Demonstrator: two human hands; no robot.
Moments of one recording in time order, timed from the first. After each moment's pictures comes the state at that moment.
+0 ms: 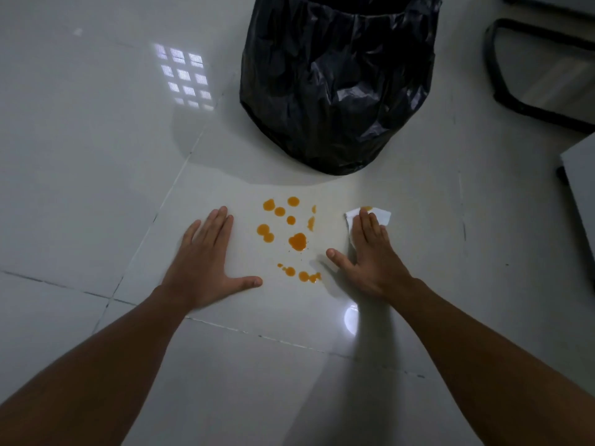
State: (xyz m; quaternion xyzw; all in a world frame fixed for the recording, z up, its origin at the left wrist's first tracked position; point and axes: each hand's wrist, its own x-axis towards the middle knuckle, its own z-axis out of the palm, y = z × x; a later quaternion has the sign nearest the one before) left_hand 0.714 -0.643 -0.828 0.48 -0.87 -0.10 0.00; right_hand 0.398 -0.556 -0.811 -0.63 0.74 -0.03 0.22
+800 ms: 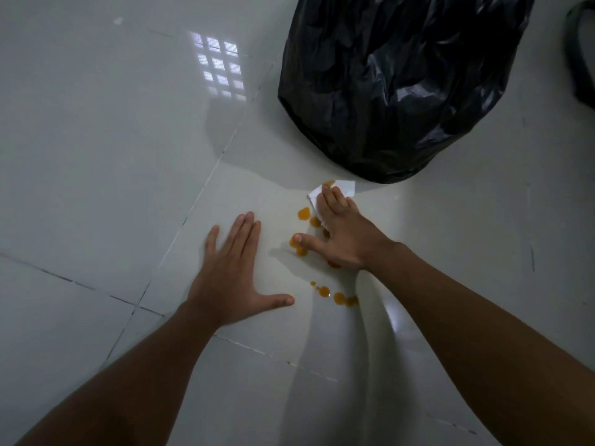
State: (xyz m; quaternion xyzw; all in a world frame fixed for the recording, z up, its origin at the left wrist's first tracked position) left_hand 0.713 -0.645 -0.830 0.51 -0.86 -0.10 -0.03; right_hand 0.467 -0.668 -0.801 -0.74 0.63 0.01 0.25
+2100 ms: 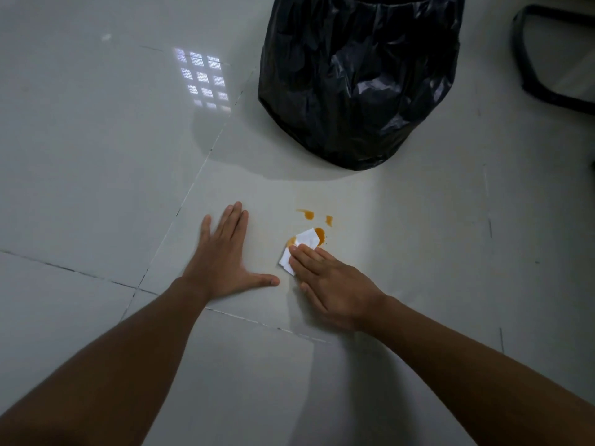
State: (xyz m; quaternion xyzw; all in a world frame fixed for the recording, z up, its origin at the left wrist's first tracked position) left_hand 0.714 -0.644 -0.826 0.50 -0.86 -0.13 -0.04; right_hand 0.484 -0.545 -0.805 -0.83 0.52 0.01 0.18
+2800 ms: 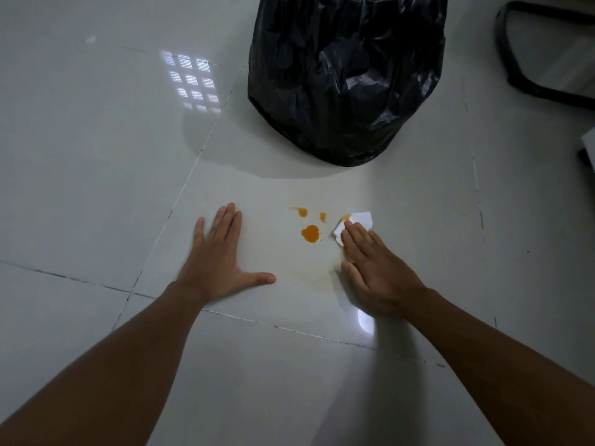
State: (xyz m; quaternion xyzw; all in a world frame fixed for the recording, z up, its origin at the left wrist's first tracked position) left_hand 0.714 -0.640 -0.827 0.51 -0.85 -0.14 -0.02; right_hand 0.416 -0.528 -0.813 -0.75 0.64 0.00 0.14
